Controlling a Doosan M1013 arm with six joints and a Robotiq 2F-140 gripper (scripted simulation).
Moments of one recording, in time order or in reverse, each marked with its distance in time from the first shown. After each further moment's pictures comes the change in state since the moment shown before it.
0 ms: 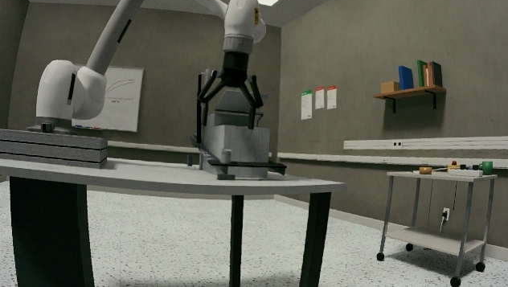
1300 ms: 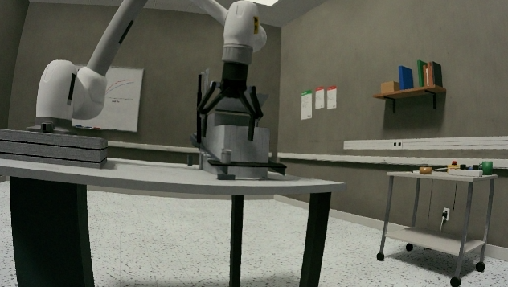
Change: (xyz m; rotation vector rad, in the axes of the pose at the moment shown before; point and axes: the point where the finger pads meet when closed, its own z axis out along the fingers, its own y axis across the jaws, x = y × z) arm -0.006 0.000 0.033 -0.001 0.003 -0.001
